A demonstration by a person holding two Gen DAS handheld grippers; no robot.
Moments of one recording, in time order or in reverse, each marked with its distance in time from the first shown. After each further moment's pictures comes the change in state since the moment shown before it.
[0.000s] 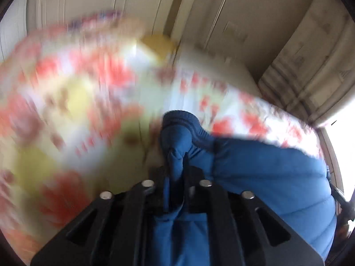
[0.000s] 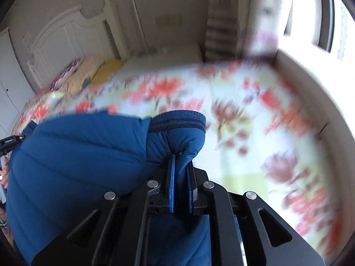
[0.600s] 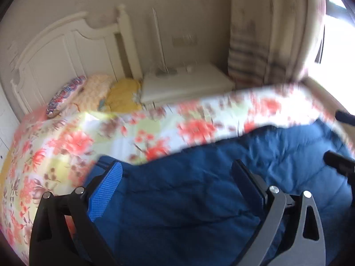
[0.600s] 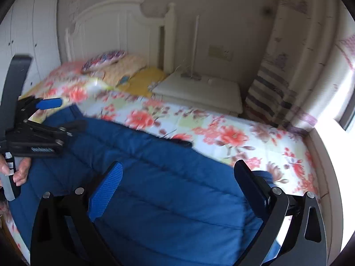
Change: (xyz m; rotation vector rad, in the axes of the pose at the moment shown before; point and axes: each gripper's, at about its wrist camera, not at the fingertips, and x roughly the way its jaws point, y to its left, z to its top) left arm -0.019 -0.170 -0.031 0.516 -0.147 0.157; right arm -0.033 0.167 0.022 -0.383 -0.116 0.003
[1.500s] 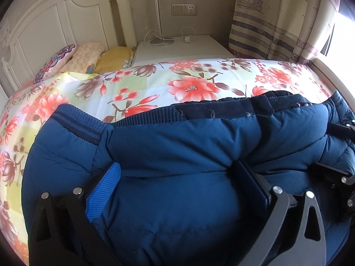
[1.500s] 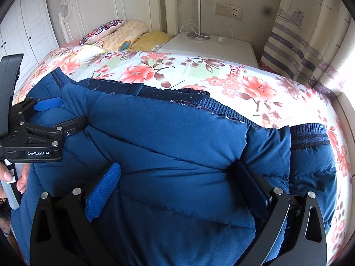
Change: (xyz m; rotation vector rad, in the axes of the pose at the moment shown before) left arm 0.056 0.007 -0.033 -0.081 0.133 -0.064; right arm 0.065 -0.011 -0.033 0.085 0.198 0.083
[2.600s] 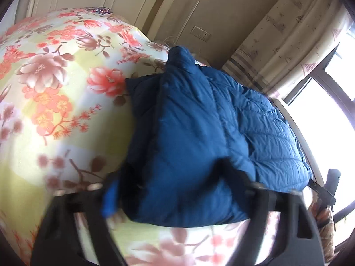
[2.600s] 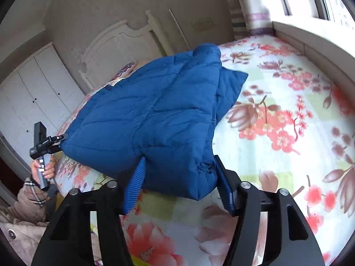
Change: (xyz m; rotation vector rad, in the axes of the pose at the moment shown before) left arm -0.152 0.149 -0.209 -0.348 -0.128 -0.305; right arm -0.162 -0.089 -0.249 0.261 -0.241 0.246
